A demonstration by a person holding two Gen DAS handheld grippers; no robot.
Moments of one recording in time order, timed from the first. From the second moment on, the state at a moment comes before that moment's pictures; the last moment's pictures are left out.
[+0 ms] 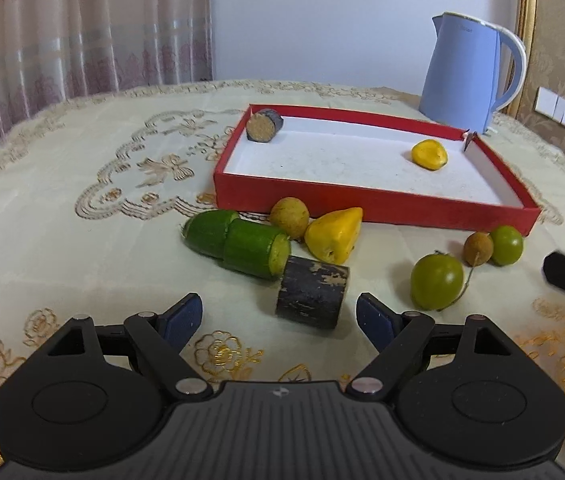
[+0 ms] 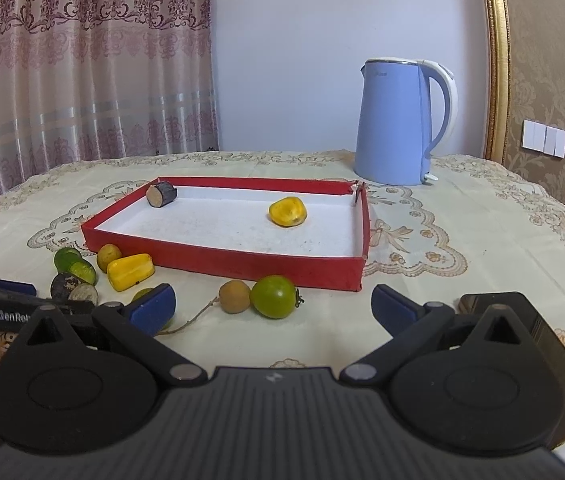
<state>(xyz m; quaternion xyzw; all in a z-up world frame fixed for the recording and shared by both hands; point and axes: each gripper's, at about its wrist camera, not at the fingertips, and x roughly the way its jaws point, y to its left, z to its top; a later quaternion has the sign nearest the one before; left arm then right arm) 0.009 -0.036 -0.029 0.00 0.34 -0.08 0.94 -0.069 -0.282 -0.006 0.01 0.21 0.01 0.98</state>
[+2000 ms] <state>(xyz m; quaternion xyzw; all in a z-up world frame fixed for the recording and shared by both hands) 0.014 -0.042 0.003 0.07 0.30 -0.04 0.95 -0.069 -0.282 -0.009 0.00 0.21 0.01 0.98</state>
